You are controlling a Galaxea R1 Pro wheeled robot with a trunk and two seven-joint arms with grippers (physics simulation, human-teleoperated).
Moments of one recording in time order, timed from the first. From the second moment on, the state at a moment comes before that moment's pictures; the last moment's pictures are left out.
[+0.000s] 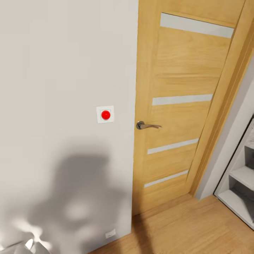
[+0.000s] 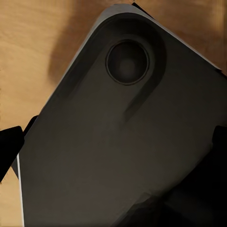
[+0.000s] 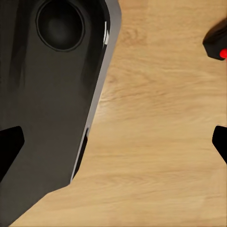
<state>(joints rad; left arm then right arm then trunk) 0.00 -0.03 0.02 -0.06 0.61 -0.07 0.09 -0.01 -0.09 -0.04 0.01 0.34 -0.08 -0.02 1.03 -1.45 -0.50</state>
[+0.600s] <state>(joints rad) 0.00 -0.03 0.02 -0.06 0.61 -0.08 0.09 -0.01 -0.09 -0.04 0.01 0.34 -0.08 -0.02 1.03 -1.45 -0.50</state>
